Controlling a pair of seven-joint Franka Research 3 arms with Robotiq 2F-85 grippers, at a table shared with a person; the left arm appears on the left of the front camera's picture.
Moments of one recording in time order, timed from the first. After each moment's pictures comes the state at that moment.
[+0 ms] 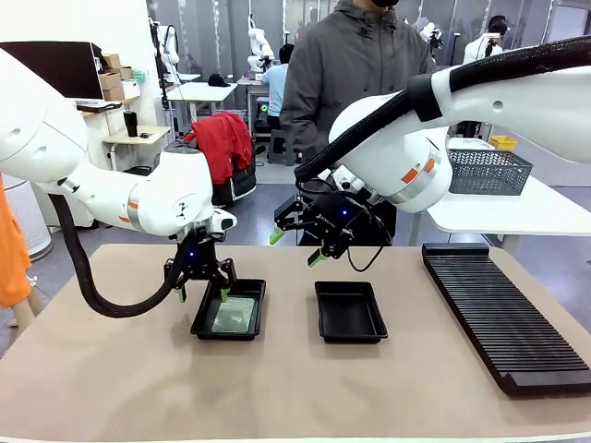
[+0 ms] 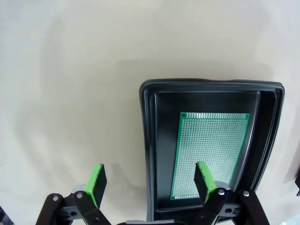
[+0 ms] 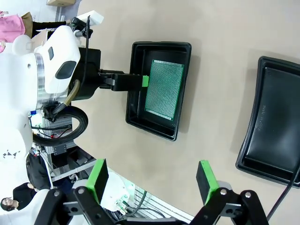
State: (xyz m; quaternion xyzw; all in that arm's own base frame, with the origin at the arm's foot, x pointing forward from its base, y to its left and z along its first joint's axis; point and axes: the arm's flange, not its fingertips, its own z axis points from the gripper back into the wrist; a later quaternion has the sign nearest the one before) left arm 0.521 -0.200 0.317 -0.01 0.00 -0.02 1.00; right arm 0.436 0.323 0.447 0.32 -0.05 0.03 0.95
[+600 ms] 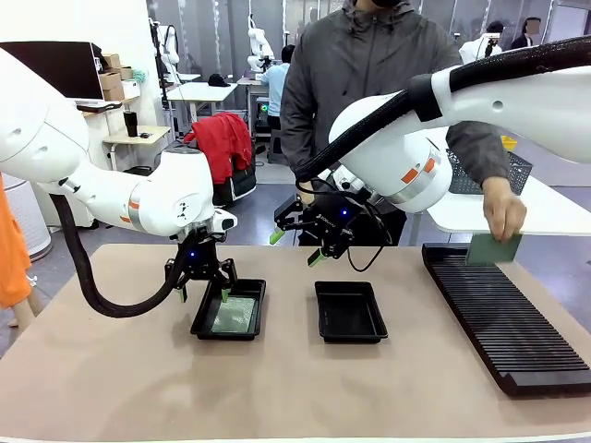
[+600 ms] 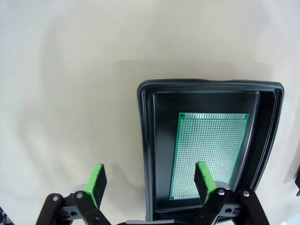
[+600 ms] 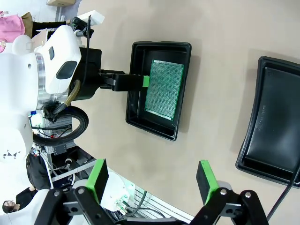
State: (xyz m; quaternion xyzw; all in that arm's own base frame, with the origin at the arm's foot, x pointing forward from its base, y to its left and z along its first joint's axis) left arm 0.521 -0.202 0.318 -0.01 0.00 -0.02 1.00; right arm 0.436 0.323 0.447 0.32 -0.05 0.03 0.95
